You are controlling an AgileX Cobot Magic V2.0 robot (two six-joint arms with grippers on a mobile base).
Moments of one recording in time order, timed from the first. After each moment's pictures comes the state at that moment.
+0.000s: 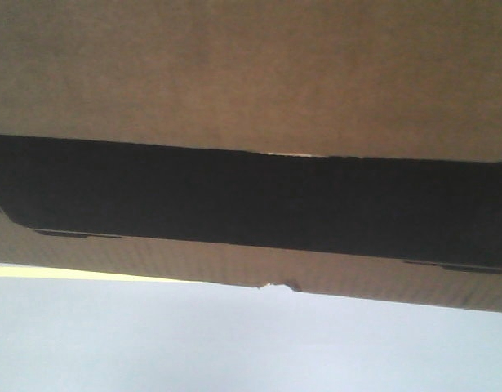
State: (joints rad) left arm -0.55 0.69 -1.01 0.21 0.73 -0.33; right arm 0.05 0.49 -0.91 0.12 0.89 0.03
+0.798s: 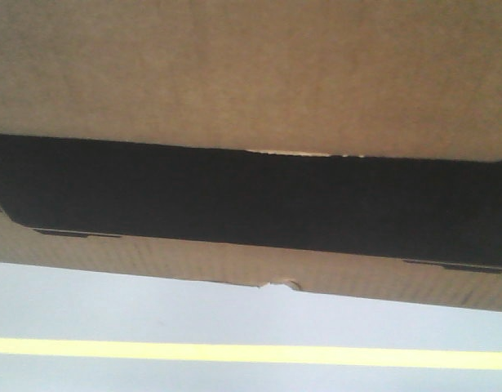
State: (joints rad) left arm -0.55 0.69 -1.01 0.21 0.73 -0.33; right arm 0.05 0.49 -0.91 0.12 0.89 0.03
